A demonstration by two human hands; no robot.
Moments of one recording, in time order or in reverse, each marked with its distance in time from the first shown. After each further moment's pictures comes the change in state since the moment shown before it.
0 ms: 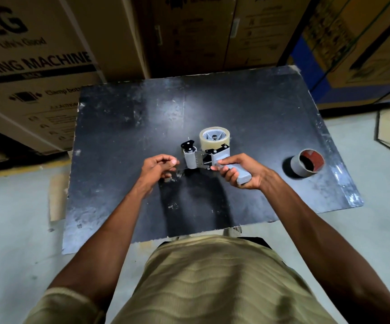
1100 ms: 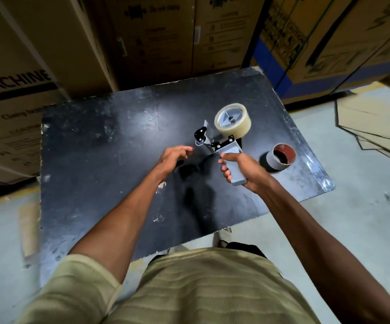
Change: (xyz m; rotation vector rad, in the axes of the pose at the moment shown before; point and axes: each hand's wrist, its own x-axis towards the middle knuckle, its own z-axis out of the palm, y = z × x) left_hand 0.047 0.040 0.089 0.295 -0.296 0.025; right_hand -0.040 0.013 -0.009 -0.113 0.495 -0.533
